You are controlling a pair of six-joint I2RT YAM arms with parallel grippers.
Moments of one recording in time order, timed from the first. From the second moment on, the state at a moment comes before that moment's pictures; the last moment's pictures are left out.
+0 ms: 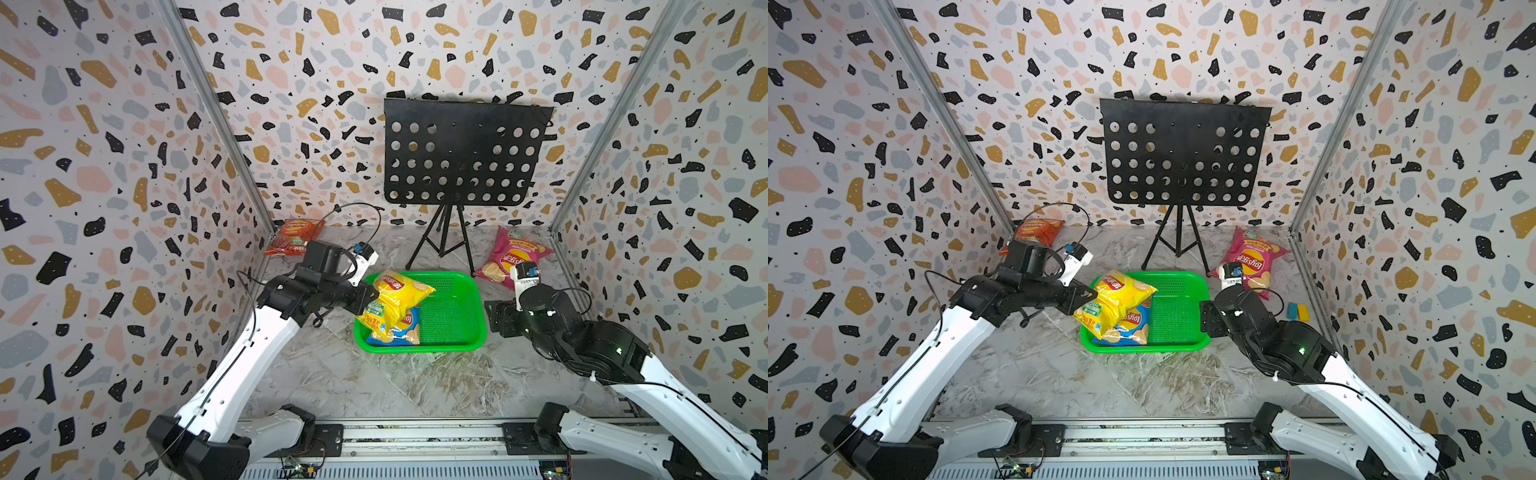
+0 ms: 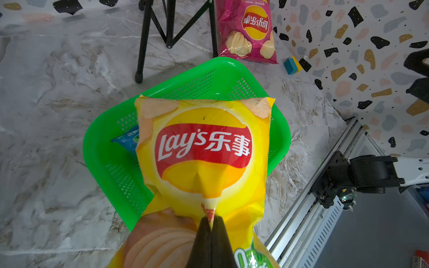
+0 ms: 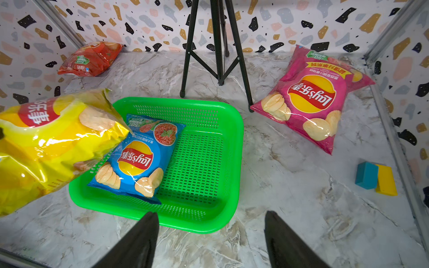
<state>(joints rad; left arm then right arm) -0.45 1.20 1.30 -0.92 0.41 -0.02 0.89 0.88 1.21 -1.01 0.46 0.52</state>
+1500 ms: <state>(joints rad) -0.93 1.73 1.53 -0.65 -0.17 -0.36 0.89 0.87 1.12 -1.04 0.48 0.65</state>
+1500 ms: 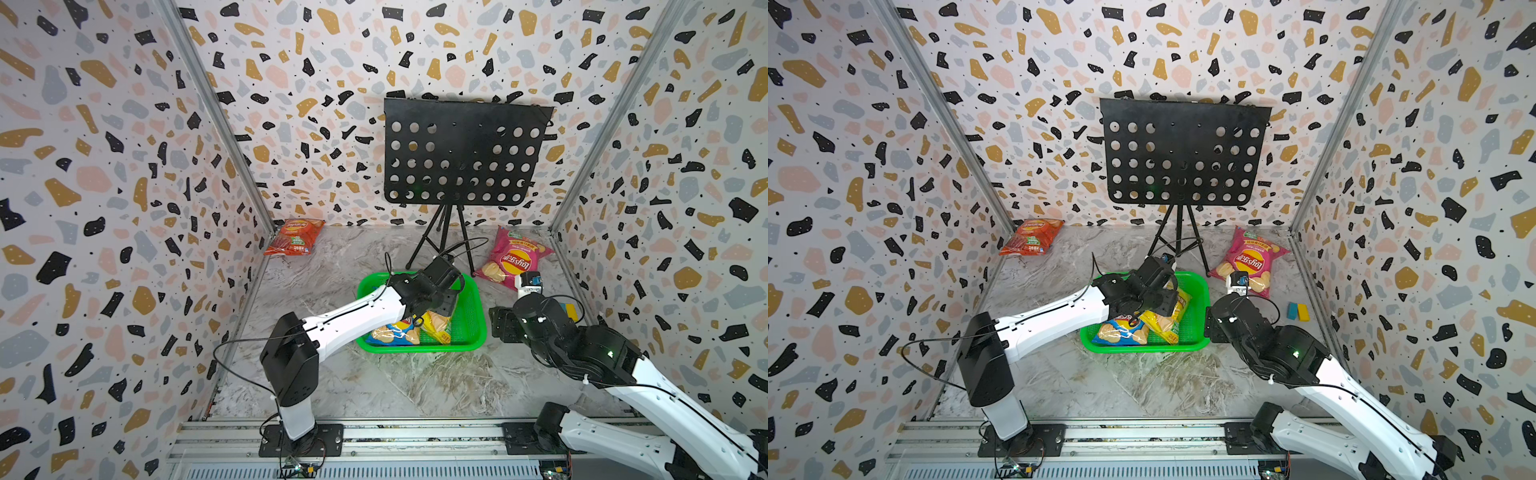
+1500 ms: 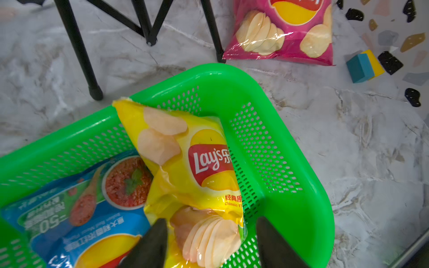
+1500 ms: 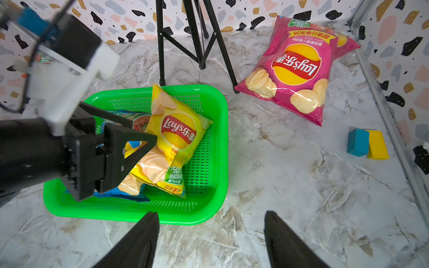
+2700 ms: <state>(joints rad) -0.27 1.20 1.06 -0.90 0.14 0.12 0.89 1.81 1.60 -0.95 0.04 0.36</state>
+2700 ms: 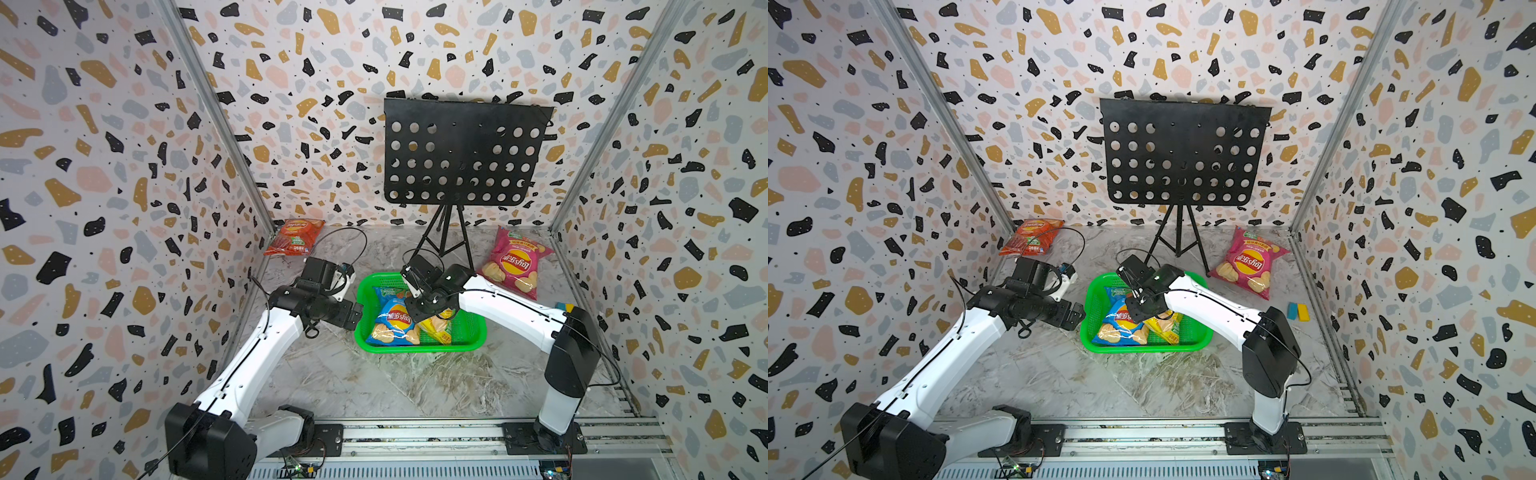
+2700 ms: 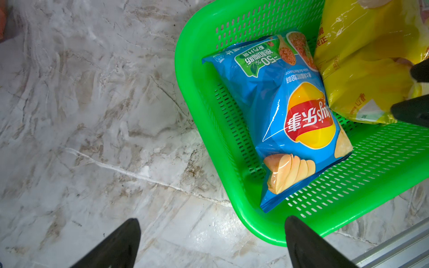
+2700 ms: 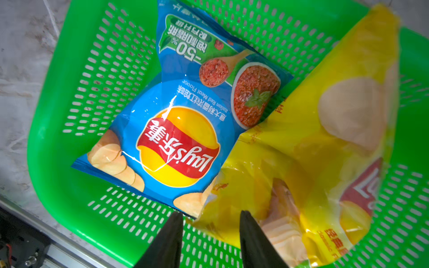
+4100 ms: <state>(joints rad) -0.27 1.28 0.99 -0.82 0.06 0.11 0.65 1.54 1.35 -0.94 -0.09 0.42</state>
